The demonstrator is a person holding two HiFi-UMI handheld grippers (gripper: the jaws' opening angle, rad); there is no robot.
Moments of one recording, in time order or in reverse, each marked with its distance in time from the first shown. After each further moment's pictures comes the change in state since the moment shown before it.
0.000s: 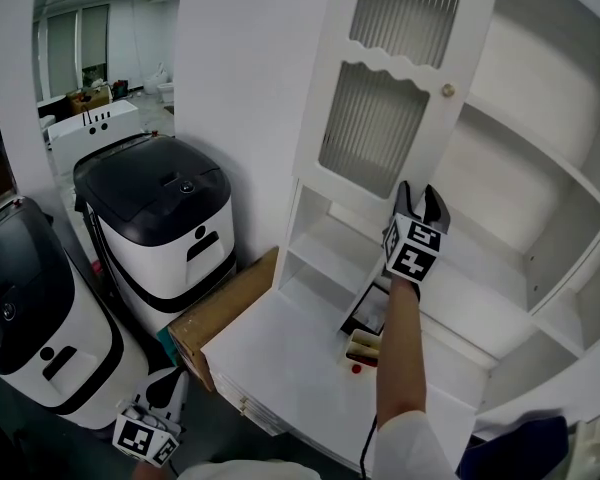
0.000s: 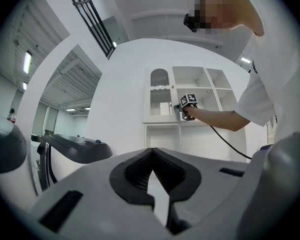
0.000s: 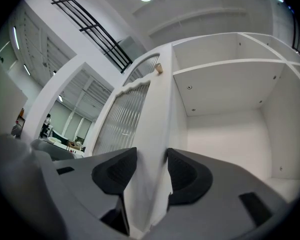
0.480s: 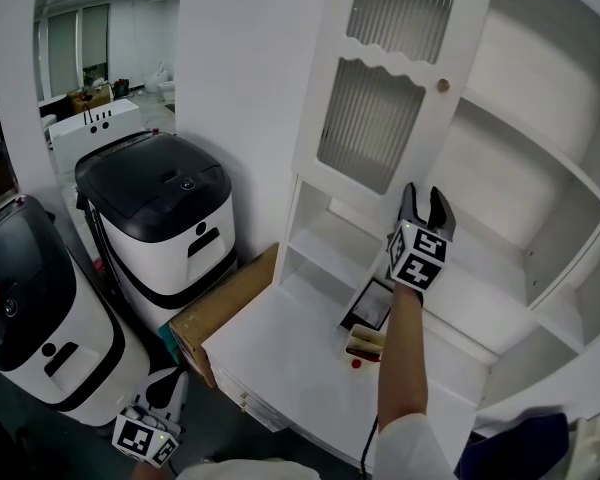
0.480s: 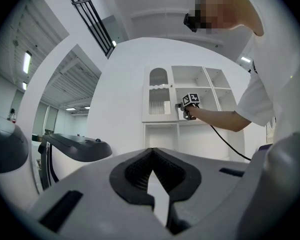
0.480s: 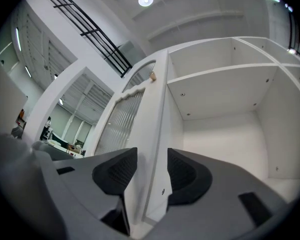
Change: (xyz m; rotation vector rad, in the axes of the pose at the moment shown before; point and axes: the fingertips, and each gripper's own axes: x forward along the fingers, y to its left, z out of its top) left arm -0.012 -0.009 -0.001 0.002 0.017 -0.002; right arm -0.024 -0.011 0.005 0.004 -0.044 0.003
